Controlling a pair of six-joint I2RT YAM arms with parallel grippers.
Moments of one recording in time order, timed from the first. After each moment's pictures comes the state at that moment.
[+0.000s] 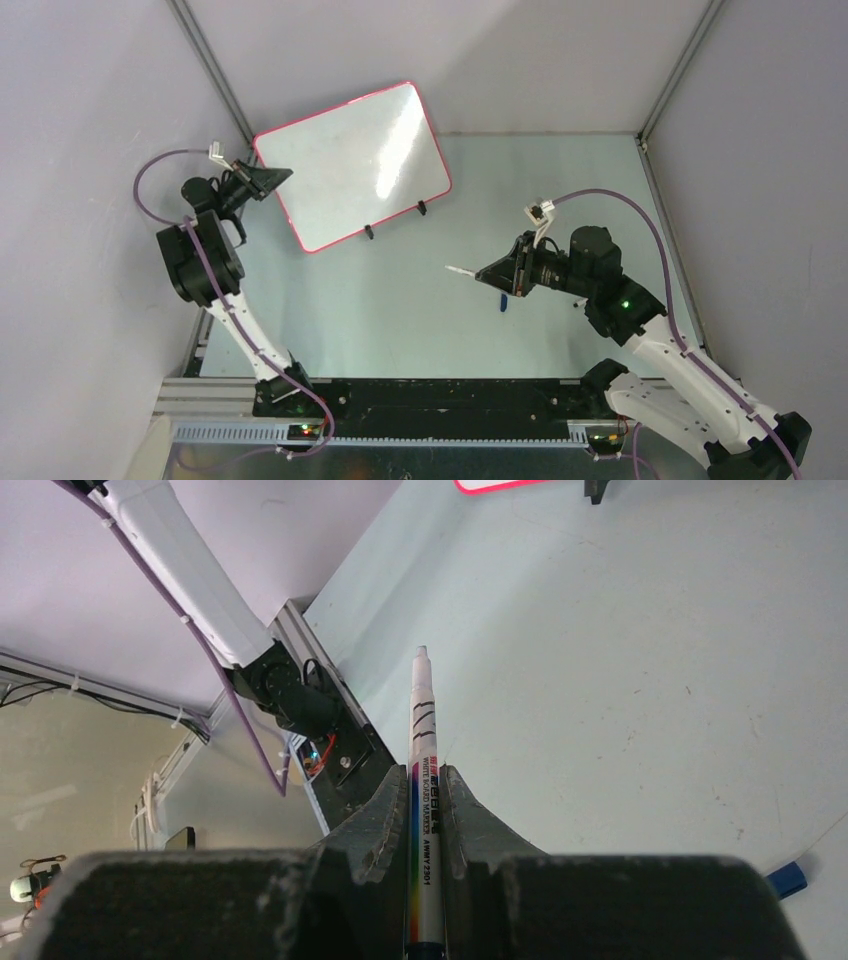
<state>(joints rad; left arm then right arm) 0.49 2.06 1.13 1.06 1.17 -0.95 0.61 0.79 0.75 -0.20 -0.50 0.51</state>
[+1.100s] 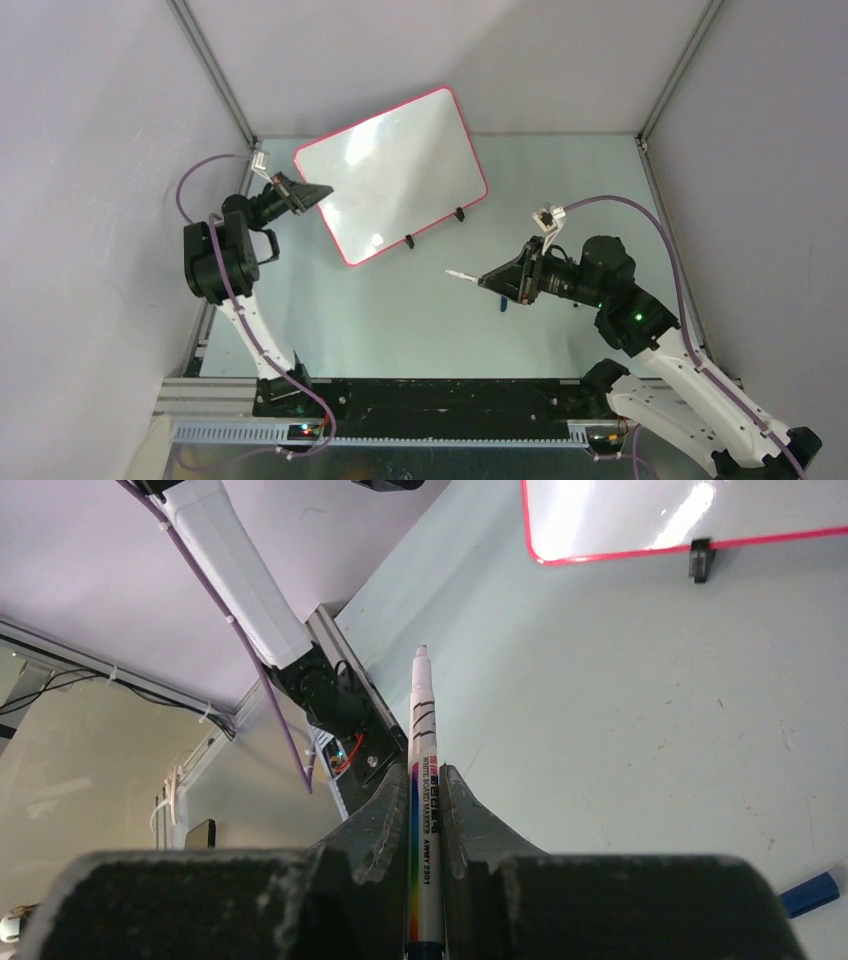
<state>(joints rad) 0.33 2.04 0.92 1.50 1.23 -1.17 0.64 0.71 0.75 -0.21 -0.50 0.54</state>
